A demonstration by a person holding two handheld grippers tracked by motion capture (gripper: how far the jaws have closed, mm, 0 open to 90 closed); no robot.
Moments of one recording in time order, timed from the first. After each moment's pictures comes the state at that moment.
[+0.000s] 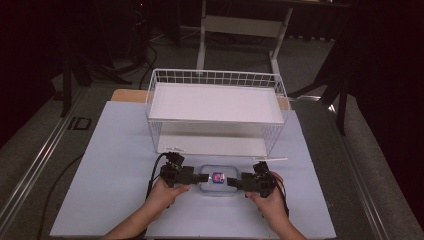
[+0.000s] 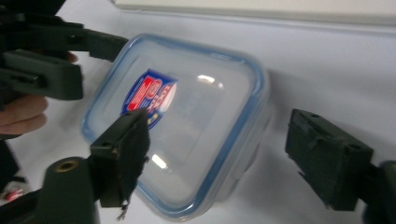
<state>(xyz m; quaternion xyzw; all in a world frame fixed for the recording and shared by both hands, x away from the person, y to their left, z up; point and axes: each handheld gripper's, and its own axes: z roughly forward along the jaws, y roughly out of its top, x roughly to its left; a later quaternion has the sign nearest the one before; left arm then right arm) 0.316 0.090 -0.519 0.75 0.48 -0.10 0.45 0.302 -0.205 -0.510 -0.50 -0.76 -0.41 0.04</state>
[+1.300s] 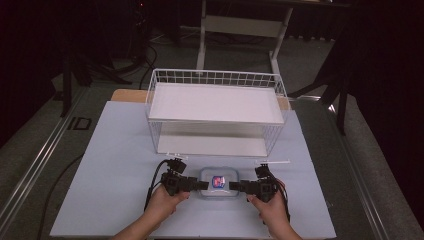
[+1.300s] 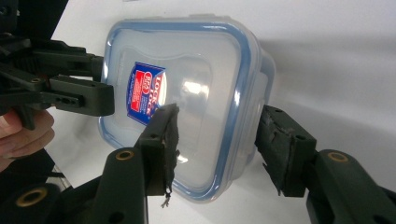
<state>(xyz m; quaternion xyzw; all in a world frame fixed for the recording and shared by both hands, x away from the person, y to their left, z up) 0.293 0.083 -0.515 0.76 0.48 -0.12 0.42 0.288 -0.208 -0.504 -0.54 -0.74 -0.39 0.08</state>
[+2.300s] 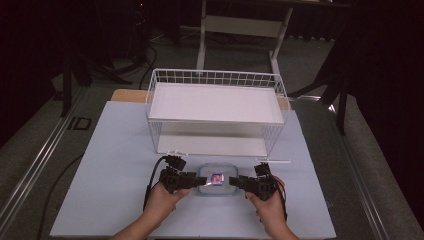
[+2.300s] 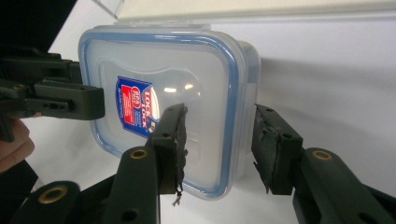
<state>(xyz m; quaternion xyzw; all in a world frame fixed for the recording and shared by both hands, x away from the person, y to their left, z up) 0.293 0.084 -0.491 0.76 0.49 -0.06 0.42 0.288 -0.200 -0.492 -0.54 -0.73 -0.41 0.03</state>
